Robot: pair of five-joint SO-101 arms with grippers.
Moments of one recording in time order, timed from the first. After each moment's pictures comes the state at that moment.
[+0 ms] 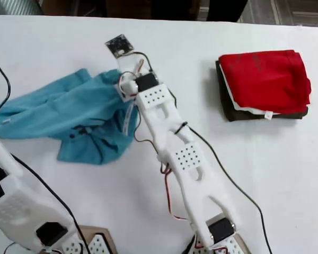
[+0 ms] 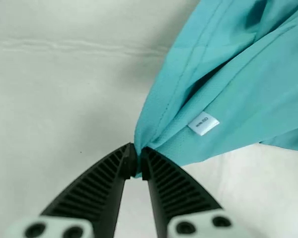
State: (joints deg) left arm -49.0 15.9 -32.3 101.4 -35.5; right arm -30.3 76.0 -84.0 72.2 10.2
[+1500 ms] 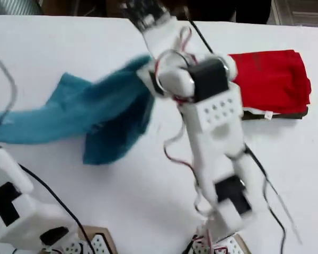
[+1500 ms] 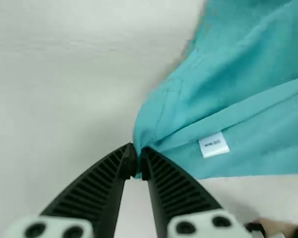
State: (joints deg) left arm -45.4 1.3 -16.9 101.4 -37.5; right arm -28.6 0.0 -39.7 100.2 19.9
